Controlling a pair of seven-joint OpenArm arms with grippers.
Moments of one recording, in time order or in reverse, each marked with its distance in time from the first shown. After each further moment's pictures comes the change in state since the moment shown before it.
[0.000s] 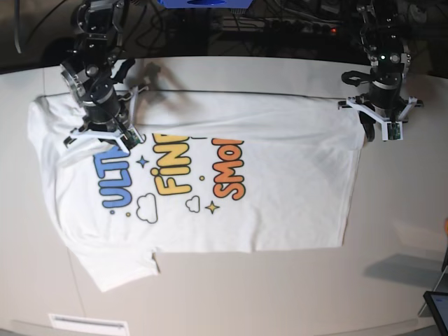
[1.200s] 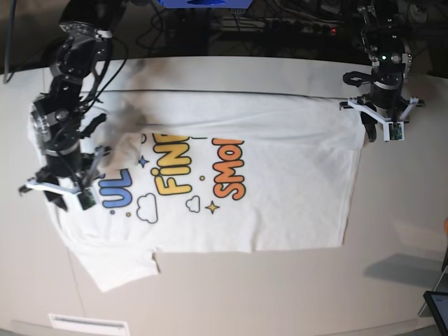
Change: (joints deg) left arm -0.3 0.0 -0.5 0.0 0.0 0.0 0.0; right arm 15.2 2.9 9.2 0.3 -0.2 -0.8 -0.4
